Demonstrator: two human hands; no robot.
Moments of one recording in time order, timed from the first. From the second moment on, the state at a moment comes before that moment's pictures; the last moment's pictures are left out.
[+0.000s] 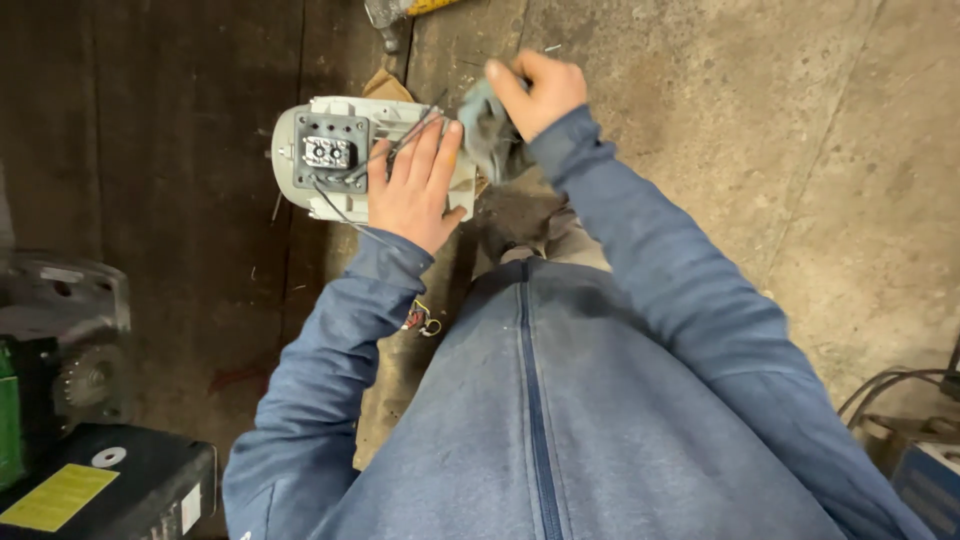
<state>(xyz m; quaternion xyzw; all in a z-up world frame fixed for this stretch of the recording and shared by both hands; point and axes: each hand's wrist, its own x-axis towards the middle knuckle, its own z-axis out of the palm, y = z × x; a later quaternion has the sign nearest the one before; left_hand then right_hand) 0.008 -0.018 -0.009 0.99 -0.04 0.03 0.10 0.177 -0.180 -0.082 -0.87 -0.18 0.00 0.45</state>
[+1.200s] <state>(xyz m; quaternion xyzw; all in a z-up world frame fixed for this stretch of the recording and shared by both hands) 0.004 -0.018 -0.017 0.98 0.01 0.06 0.17 0.159 -0.167 -0.097 -0.91 -0.32 0.05 0.27</state>
